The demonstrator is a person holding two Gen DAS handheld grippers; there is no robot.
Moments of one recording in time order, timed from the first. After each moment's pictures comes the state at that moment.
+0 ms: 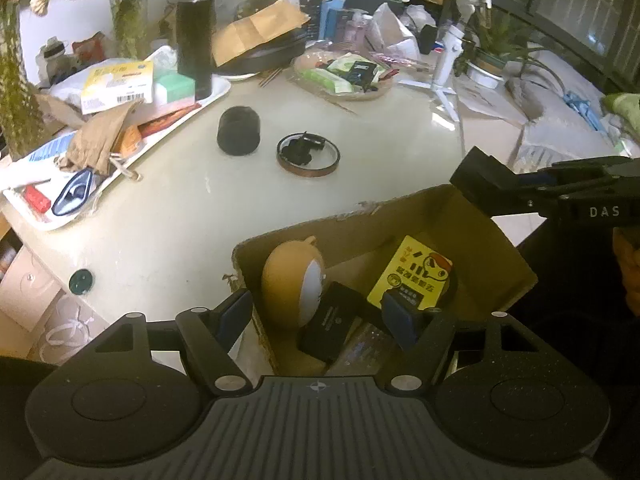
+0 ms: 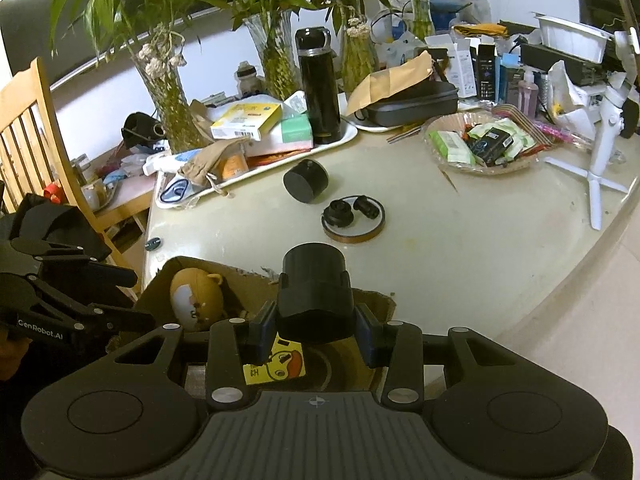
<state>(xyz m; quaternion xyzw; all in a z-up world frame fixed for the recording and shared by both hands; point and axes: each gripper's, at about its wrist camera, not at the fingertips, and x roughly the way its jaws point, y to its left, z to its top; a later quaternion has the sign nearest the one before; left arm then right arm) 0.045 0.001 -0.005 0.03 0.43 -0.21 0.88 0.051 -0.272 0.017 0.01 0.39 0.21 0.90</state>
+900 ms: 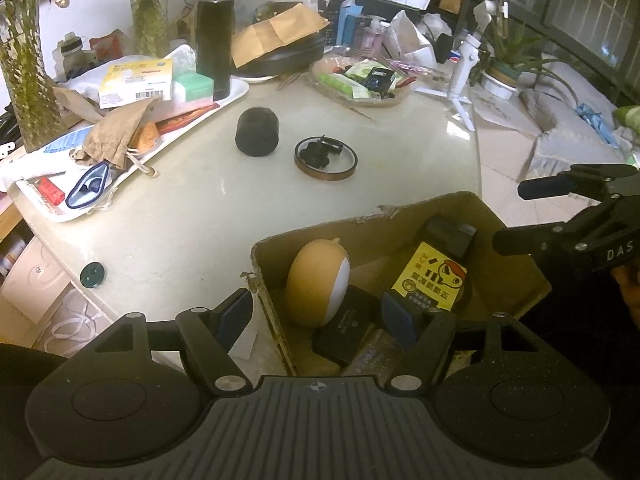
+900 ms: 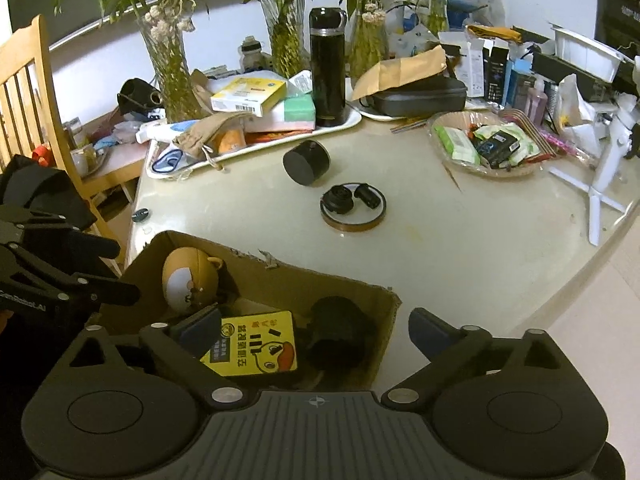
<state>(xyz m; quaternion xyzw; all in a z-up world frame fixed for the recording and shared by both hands) 0.044 0.008 -0.006 0.02 0.43 -0.19 0.88 0.057 -0.251 0.008 -0.04 0.40 0.20 0.89</state>
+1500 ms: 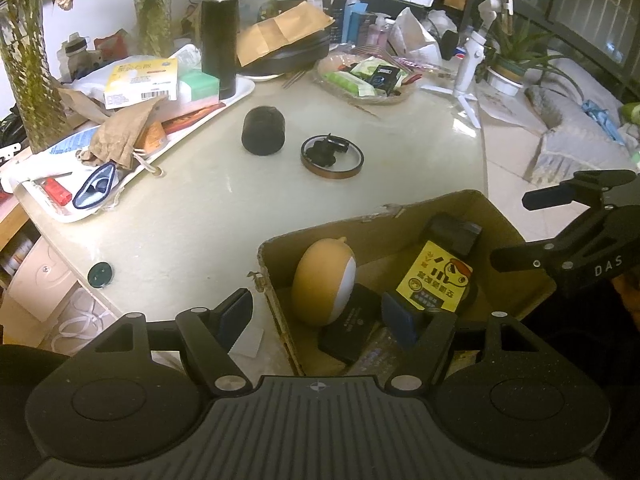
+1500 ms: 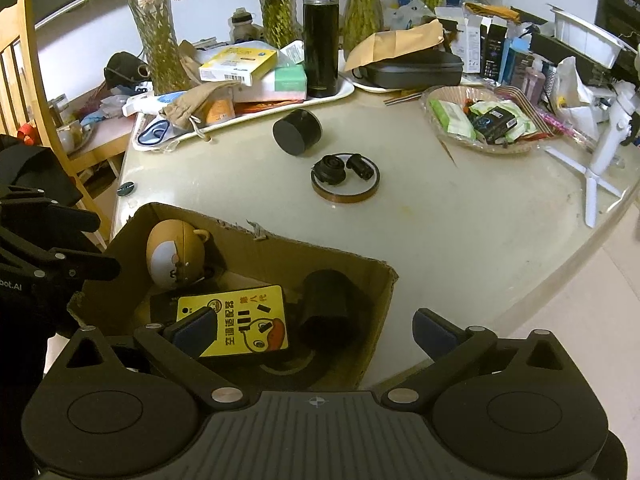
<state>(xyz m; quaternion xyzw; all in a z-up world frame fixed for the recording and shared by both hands) 0.045 0.006 -0.005 0.03 0.43 -0.18 0.88 0.062 -0.245 -0.003 -0.06 0.43 0.19 0.88</state>
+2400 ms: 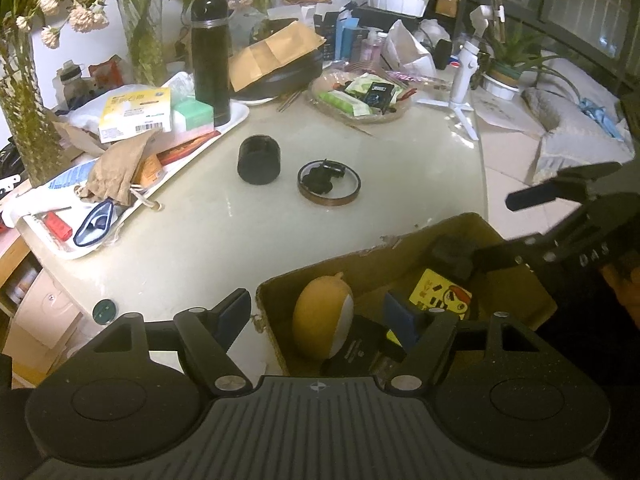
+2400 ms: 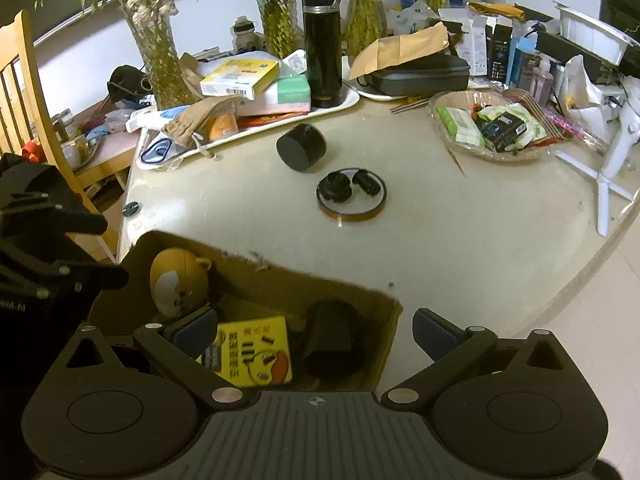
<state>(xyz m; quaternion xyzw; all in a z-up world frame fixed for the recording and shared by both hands) 0.055 -0.004 0.007 0.05 0.41 -0.19 0.89 0.088 -0.244 0.005 -0.04 0.43 0.20 0.88</state>
